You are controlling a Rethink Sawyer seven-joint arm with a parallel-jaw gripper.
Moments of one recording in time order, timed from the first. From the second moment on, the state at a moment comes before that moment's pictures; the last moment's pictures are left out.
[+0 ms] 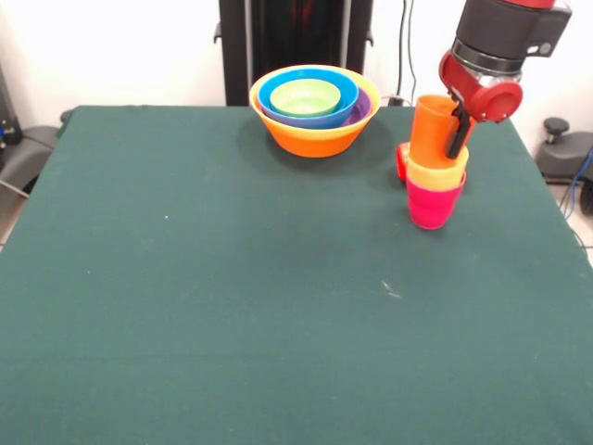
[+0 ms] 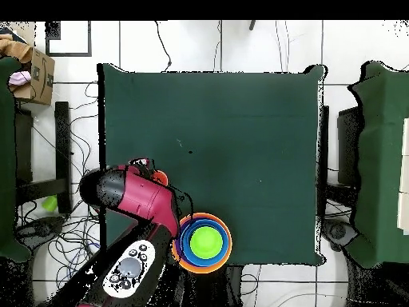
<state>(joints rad) 0.41 -0.47 -0.47 1.72 0.63 0.44 2.73</state>
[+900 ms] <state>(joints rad) 0.38 -0.48 -0.47 1.74 0.63 0.44 2.73</state>
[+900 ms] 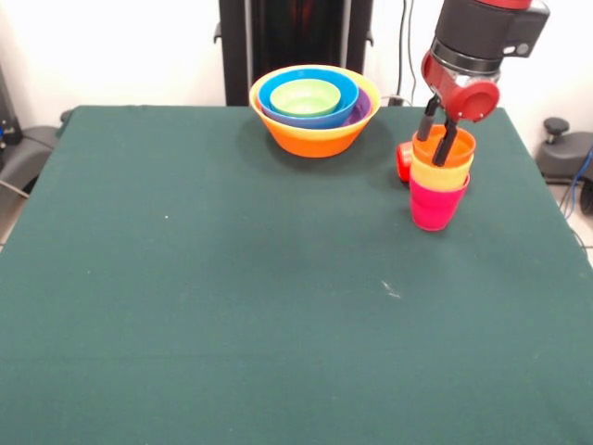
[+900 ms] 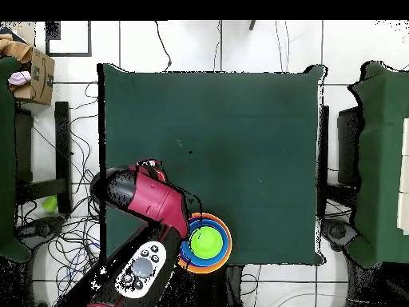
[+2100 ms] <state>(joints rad) 0.15 -0.63 -0.50 1.75 0.54 0.56 2.73</state>
